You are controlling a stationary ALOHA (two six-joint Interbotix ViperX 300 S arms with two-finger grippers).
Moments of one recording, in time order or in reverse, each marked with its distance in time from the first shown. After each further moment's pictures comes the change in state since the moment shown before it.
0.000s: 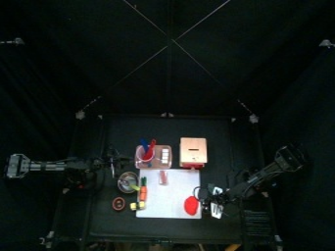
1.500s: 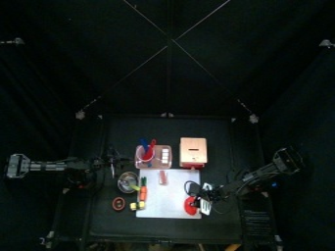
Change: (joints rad) left arm 0.005 0.000 0.009 0.002 0.000 0.003; right arm -0.117 0.061 -0.138 -0.101 -0.098 -0.015
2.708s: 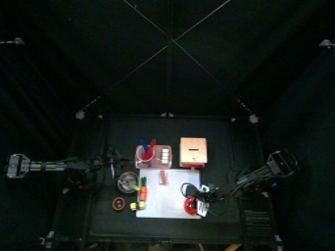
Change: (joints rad) left arm 0.000 0.000 0.006 0.002 0.000 0.000; right arm -0.003 0.089 -0.003 0.020 -0.028 0.000
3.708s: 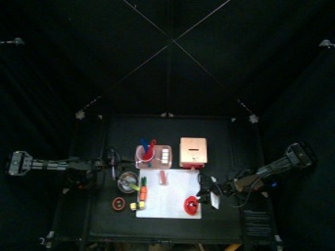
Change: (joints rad) left arm -0.066 0.057 -0.021 0.011 -0.084 -0.003; right arm 0.006 -0.376 0.163 -0.250 -0.101 0.153
